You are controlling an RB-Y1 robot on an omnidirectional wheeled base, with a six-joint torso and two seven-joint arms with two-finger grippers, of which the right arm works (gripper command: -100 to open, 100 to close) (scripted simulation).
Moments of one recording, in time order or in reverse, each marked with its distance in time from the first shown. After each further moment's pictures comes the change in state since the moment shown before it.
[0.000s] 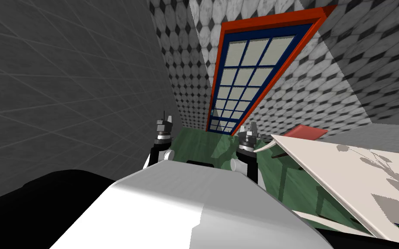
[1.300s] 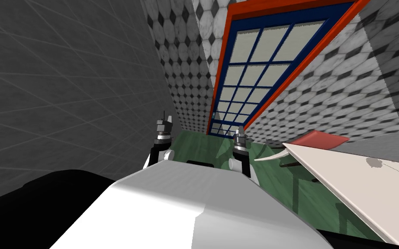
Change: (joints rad) arm -0.071 -0.064 -0.014 0.237 0.003 -0.065 0.234
